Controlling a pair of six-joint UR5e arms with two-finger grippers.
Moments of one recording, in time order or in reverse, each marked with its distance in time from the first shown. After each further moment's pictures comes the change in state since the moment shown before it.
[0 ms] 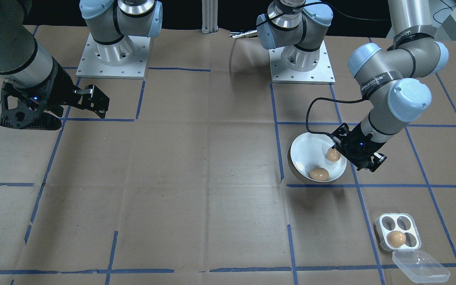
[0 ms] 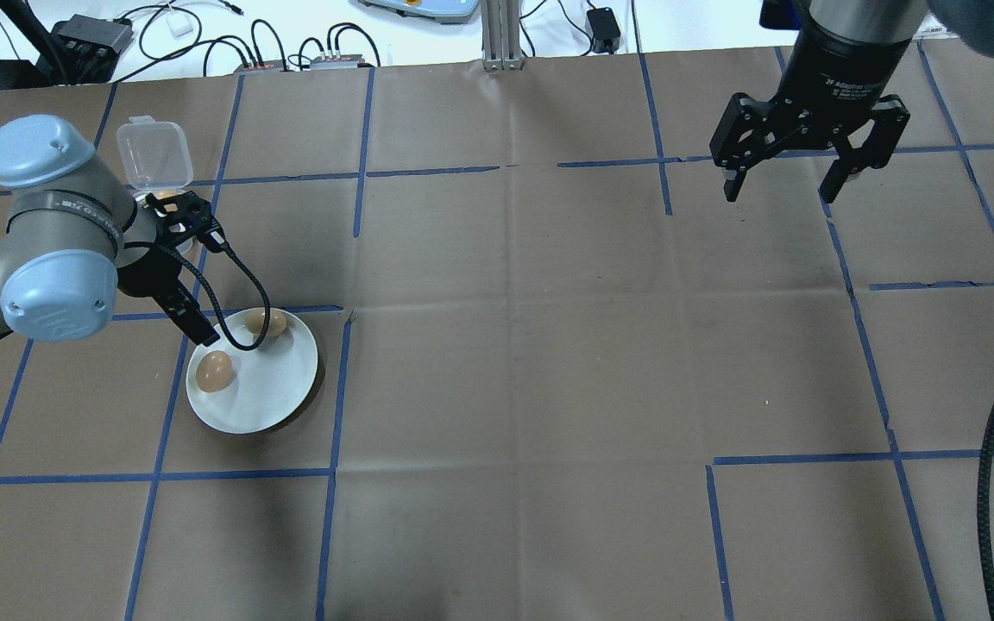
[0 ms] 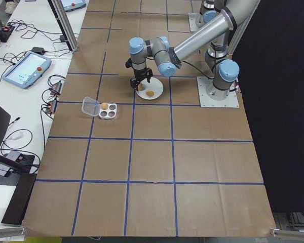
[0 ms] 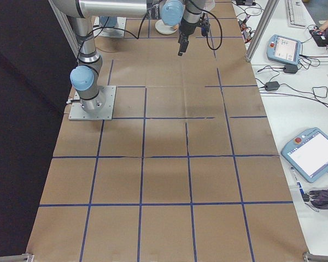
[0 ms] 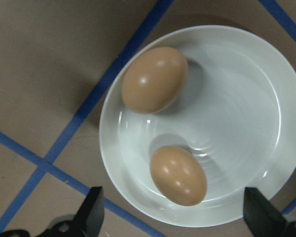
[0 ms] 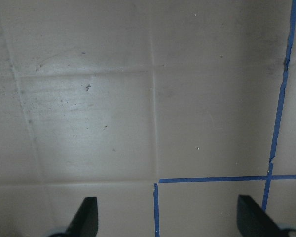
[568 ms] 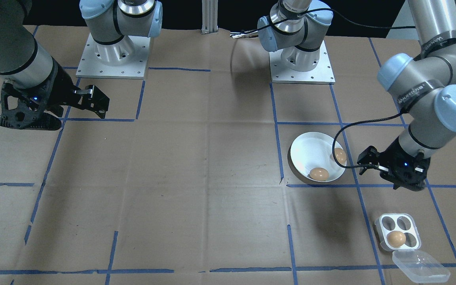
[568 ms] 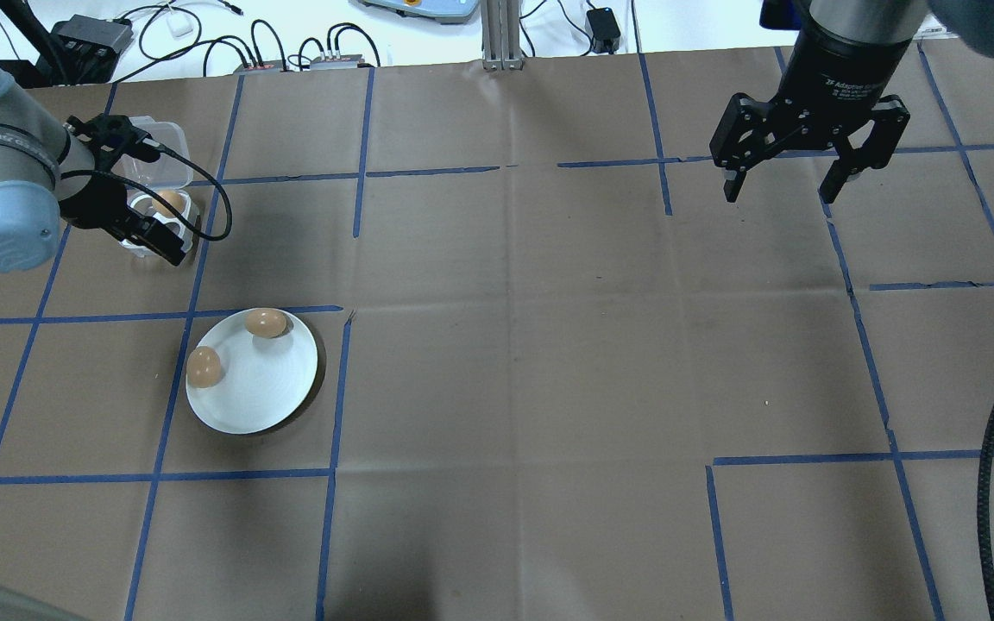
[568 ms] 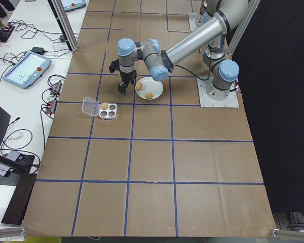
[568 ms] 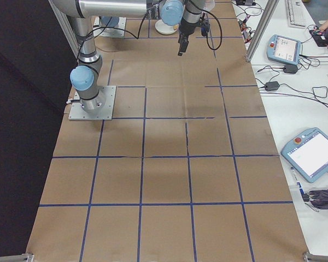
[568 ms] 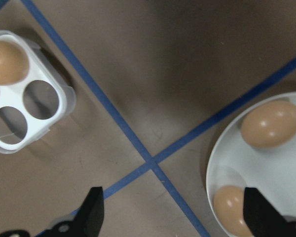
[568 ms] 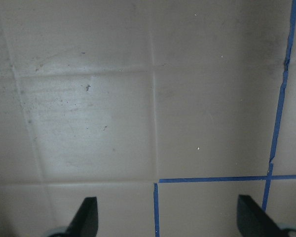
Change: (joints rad) left arm 0.087 -0.139 0.226 0.015 -0.081 -0.380; right arm 0.000 0.001 0.000 0.000 0.000 0.000
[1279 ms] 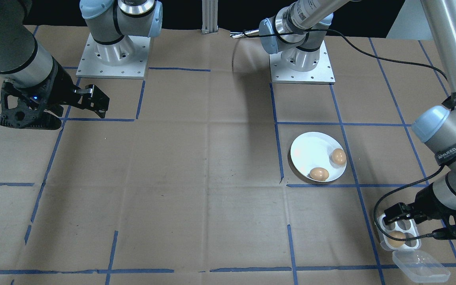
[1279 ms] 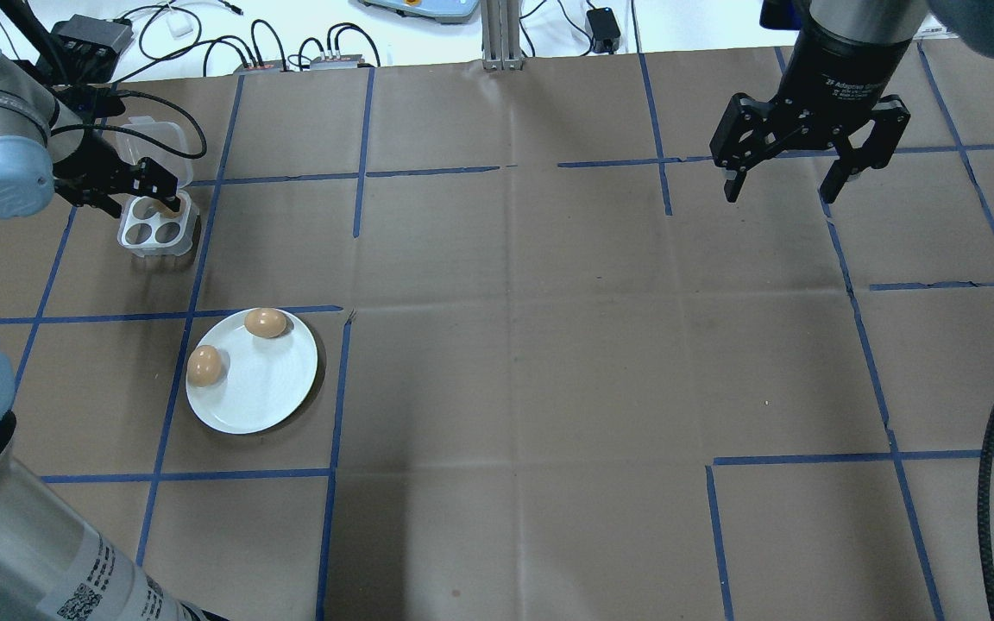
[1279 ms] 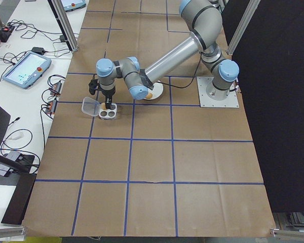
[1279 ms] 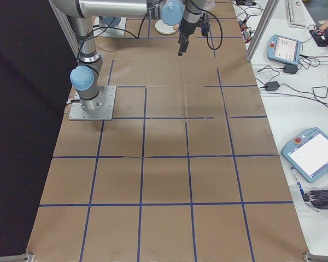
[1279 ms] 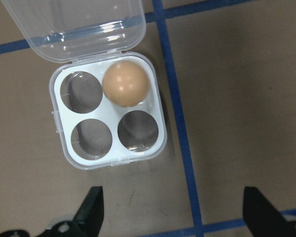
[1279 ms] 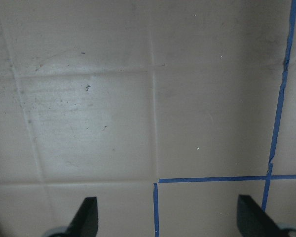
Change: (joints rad) left arm 0.035 -0.249 0.248 -0.010 -0.059 -0.370; right arm 0.000 0.000 0.000 0.000 -0.001 0.000
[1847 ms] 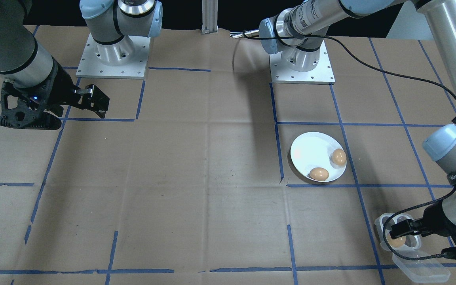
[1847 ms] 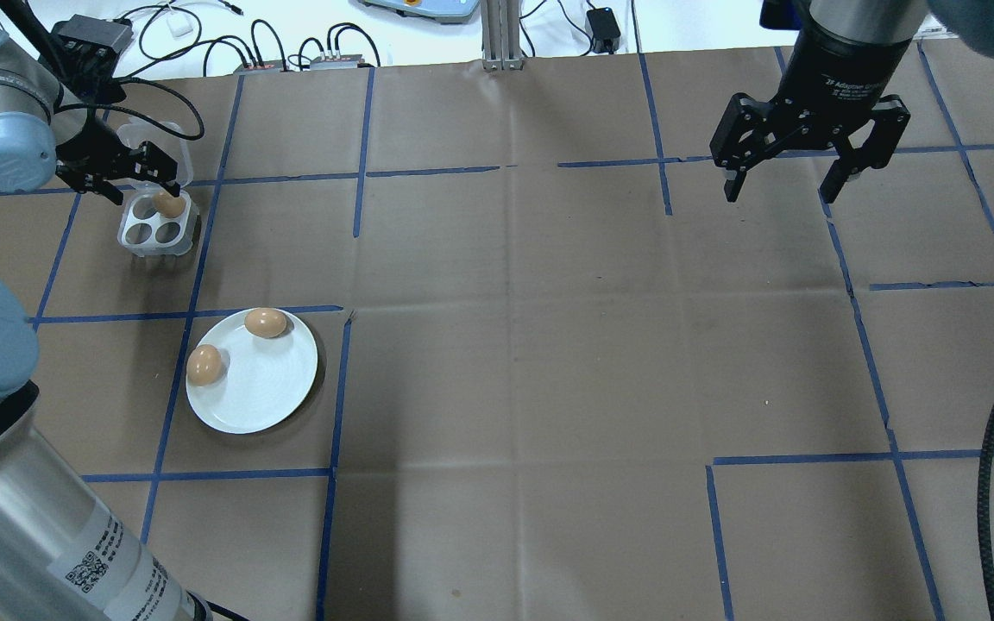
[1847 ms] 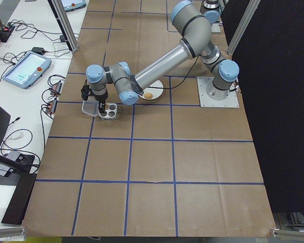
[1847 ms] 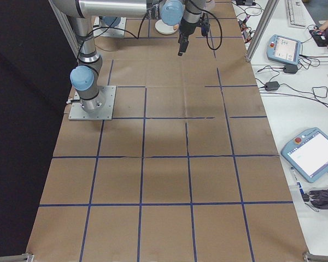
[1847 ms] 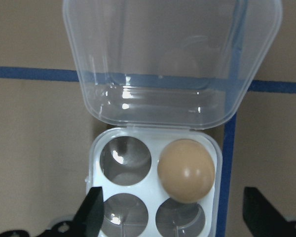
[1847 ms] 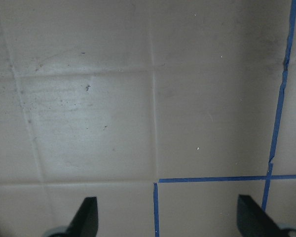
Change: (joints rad) left arm -0.006 -0.089 0.133 -0.078 0.009 -0.017; right arm 0.000 0.000 0.000 0.000 0.000 0.000
